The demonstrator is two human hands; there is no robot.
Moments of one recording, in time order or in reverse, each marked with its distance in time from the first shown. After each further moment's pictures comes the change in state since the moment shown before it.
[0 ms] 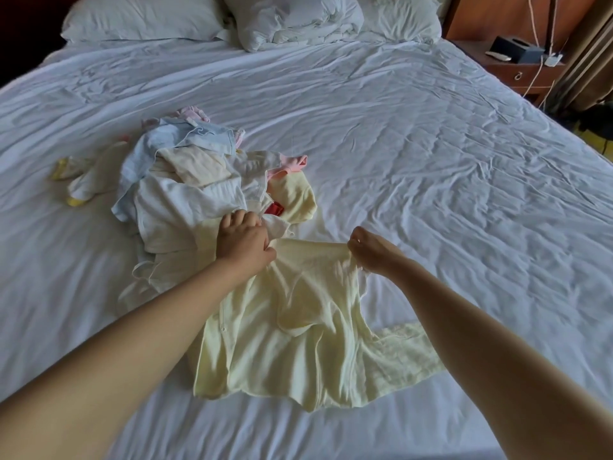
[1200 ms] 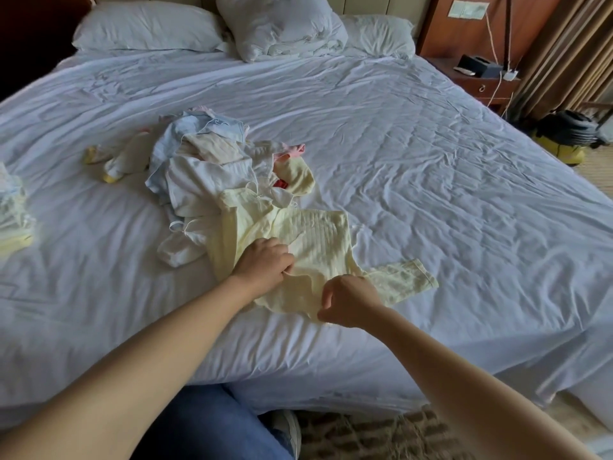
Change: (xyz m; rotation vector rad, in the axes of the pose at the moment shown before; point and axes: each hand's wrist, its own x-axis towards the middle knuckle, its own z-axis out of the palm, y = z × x) left_hand -0.146 0.016 -0.024 -0.055 -0.054 0.475; right_hand -0.195 -0.040 0.083 -0.239 -0.022 -0.151
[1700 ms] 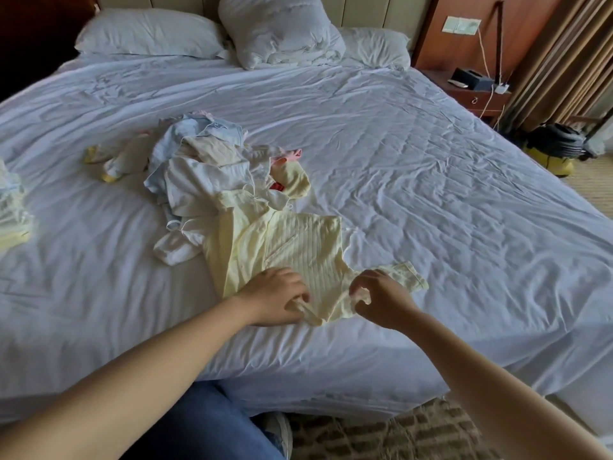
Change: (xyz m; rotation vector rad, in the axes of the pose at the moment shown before) left_hand -0.026 0.033 0.011 -0.218 -0.119 0.188; right_hand -0.025 0.072 -0.008 0.089 0.141 -0.054
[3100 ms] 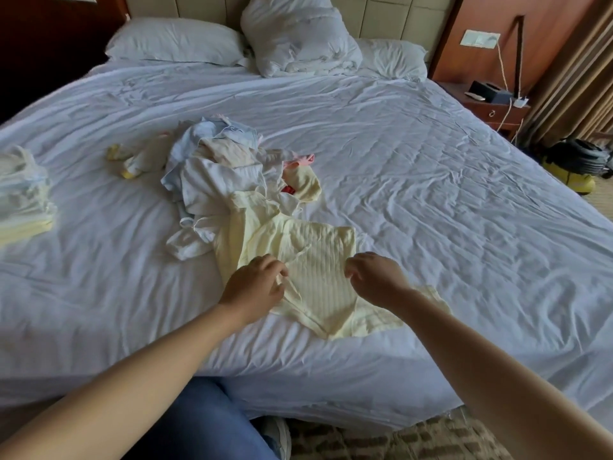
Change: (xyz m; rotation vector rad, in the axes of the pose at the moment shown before) left_hand -0.025 -0.009 0.005 -0.070 0.346 -0.370; right_hand 0.039 -0.021 -0.019 -0.269 0.103 -0.177
